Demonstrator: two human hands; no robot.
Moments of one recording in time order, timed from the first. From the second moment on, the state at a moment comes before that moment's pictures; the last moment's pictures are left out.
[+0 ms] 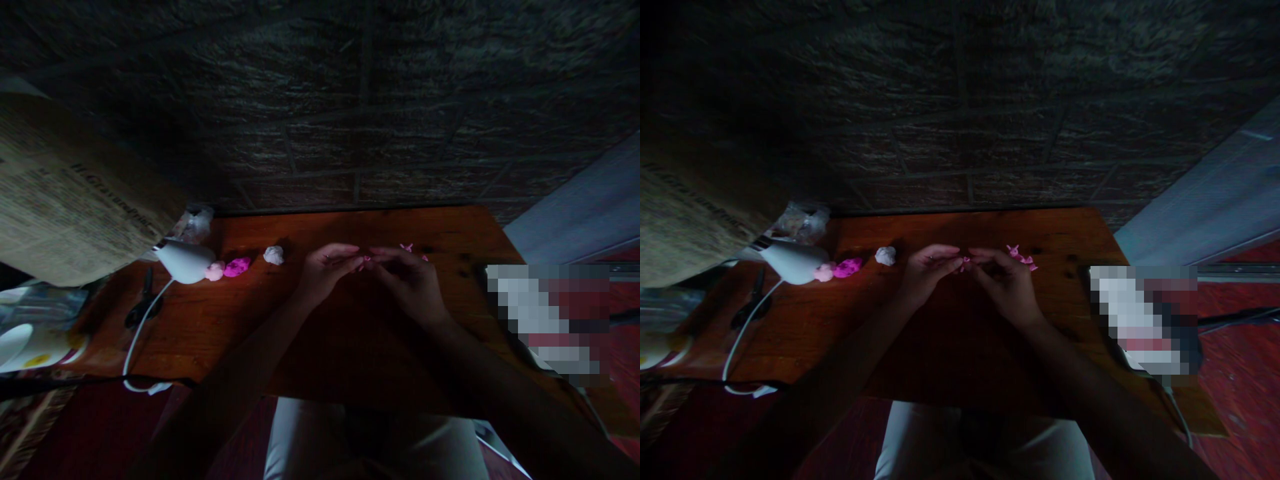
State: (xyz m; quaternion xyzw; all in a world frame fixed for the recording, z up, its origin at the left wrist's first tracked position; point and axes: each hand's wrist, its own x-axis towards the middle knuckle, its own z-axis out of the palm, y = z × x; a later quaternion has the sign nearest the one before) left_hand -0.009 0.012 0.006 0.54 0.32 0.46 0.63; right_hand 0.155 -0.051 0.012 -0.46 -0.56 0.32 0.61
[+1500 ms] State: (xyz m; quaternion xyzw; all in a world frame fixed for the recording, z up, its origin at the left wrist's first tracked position) left_hand -0.007 0.010 0.001 0.50 0.34 0.44 0.67; right_hand 0.156 -0.051 0.016 -0.50 -0.57 0.31 0.57
